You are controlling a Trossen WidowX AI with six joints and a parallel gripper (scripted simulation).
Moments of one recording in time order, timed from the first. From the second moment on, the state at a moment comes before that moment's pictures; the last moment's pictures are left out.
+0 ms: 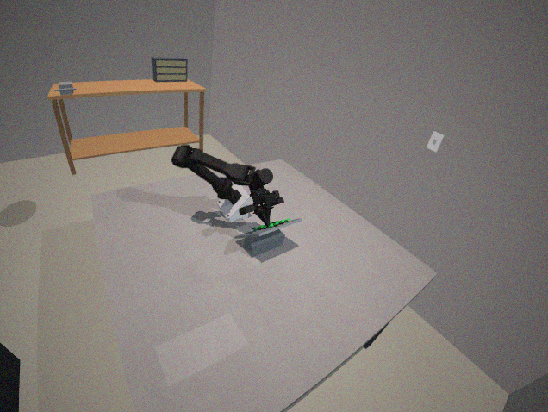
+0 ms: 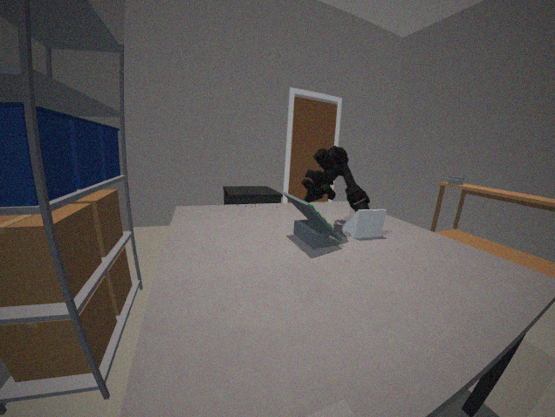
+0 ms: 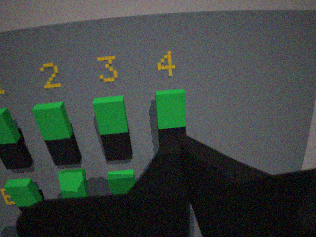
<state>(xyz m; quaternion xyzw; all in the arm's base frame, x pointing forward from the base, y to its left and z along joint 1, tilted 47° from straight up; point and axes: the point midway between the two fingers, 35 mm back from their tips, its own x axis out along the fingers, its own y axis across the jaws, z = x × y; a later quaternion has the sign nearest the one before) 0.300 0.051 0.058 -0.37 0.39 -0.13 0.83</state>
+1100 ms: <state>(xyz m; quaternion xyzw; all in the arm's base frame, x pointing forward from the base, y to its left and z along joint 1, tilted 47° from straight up) 0.263 0.077 0.049 -0.36 0.41 -0.15 0.82</state>
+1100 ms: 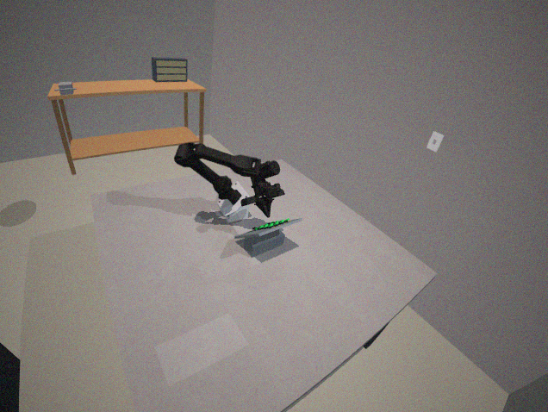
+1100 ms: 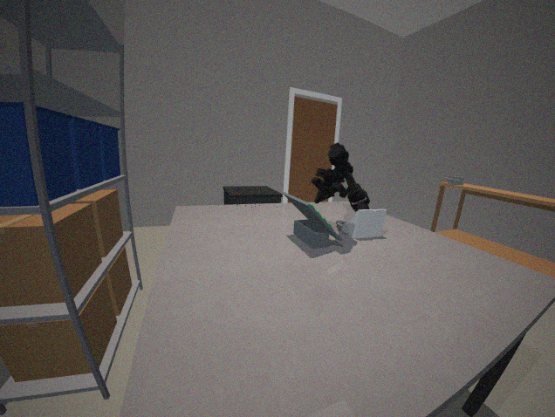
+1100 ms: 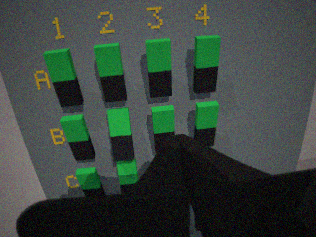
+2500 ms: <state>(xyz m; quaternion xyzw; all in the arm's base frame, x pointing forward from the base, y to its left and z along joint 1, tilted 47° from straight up) 0.280 0.064 0.033 -0.37 0.41 -0.14 0.82</state>
